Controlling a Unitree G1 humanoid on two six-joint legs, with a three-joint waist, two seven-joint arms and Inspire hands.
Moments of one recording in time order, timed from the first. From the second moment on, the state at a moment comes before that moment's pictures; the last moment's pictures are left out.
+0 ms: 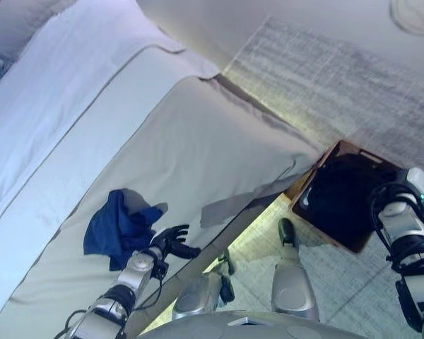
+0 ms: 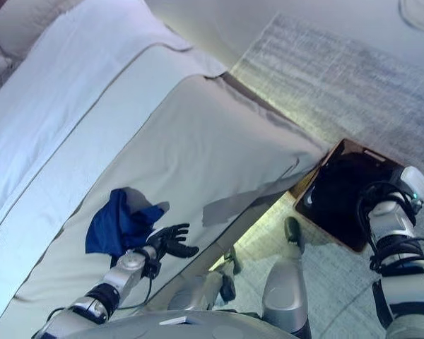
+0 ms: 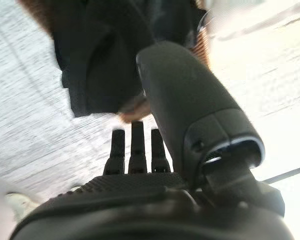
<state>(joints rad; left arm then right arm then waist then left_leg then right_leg) -0.19 0.25 -0.34 0.91 -0.16 -0.01 -0.13 -0.48 -0.76 0.11 0.90 -0.14 0.31 -0.34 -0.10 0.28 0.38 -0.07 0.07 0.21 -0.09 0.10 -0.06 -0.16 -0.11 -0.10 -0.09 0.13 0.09</state>
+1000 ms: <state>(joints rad) -0.17 0.36 -0.20 0.89 -0.18 0.04 -0.10 -0.30 -0.80 0.02 0.45 -0.16 0.43 -0.06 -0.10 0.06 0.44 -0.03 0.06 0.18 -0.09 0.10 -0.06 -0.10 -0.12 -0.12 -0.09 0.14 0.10</state>
